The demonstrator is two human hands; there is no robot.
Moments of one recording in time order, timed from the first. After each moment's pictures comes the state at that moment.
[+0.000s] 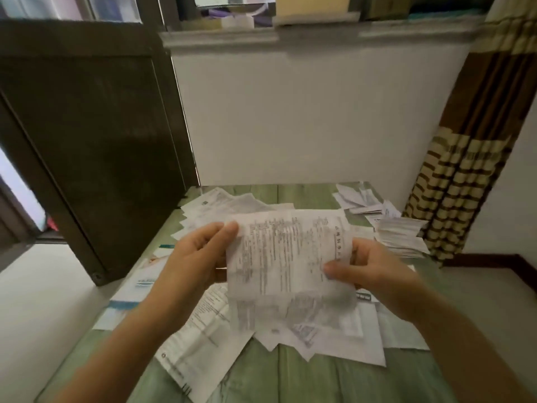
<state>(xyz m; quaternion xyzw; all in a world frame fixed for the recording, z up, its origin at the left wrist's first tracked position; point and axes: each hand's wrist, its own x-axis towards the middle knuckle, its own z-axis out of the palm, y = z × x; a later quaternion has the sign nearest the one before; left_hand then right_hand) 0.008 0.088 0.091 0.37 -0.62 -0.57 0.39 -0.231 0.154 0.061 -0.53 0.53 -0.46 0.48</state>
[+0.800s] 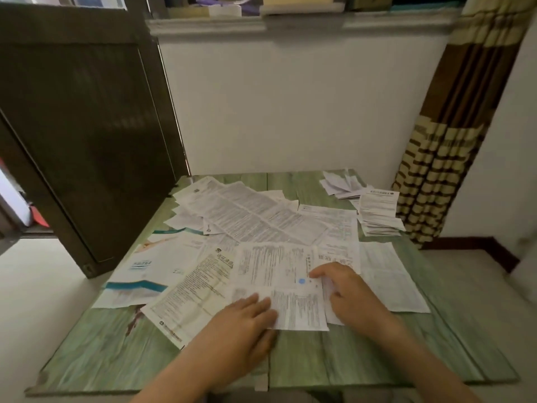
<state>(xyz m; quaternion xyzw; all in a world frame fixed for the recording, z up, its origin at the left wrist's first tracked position) 0.012 0.128 -0.011 0.24 -0.96 0.01 0.11 -0.209 0.183 -0.008 -0.61 0.71 -0.28 0.20</state>
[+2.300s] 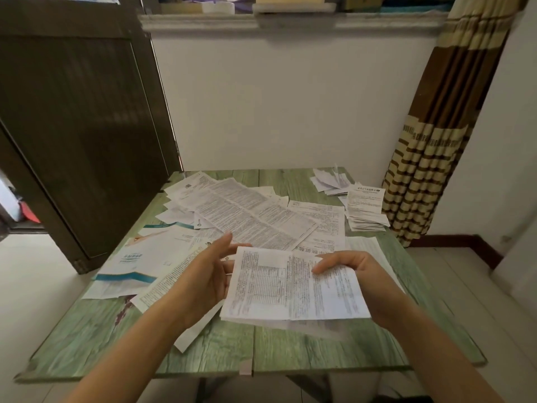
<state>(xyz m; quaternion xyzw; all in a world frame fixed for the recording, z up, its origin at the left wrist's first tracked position) -0.002 0.112 0.042 0.37 -0.49 -0.74 0.28 -0.224 0.211 0.027 -0.42 0.53 -0.53 0.50</state>
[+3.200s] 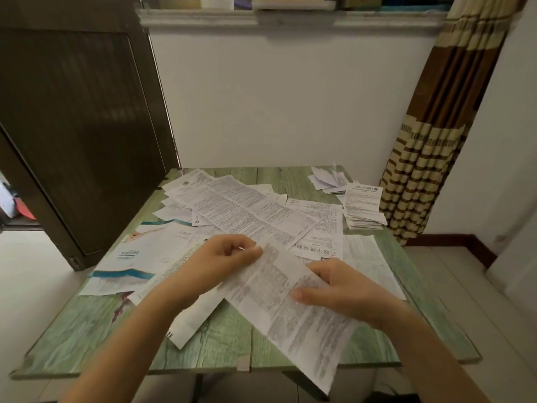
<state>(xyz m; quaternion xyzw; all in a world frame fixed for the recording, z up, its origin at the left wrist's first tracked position) -0.005 0.109 0.056 0.34 -0.75 -0.52 0.22 -0.204 0.215 0.042 -0.59 0.60 -0.31 0.45</state>
